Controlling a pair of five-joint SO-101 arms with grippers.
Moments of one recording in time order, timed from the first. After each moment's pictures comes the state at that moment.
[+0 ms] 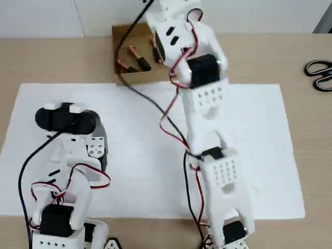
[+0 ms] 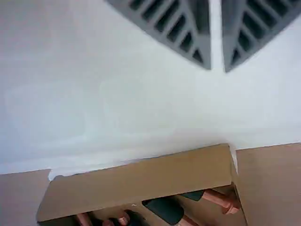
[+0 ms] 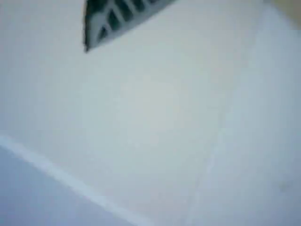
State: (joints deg) left arm 2.1 -81.1 61.4 55.1 4.0; right arm -25.3 40.0 -94.9 60.9 17.8
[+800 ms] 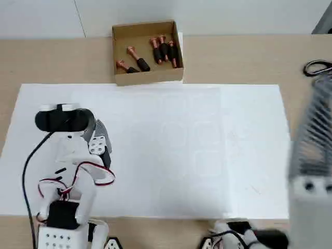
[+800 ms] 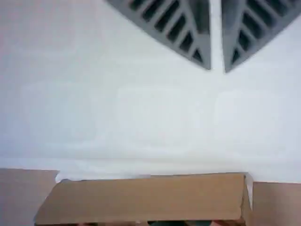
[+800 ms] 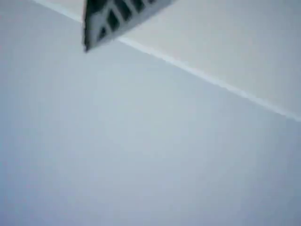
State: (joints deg) left arm 2.1 -81.1 71.3 47.3 13.6; right arm -0.6 -25.1 -87.4 96.4 17.7
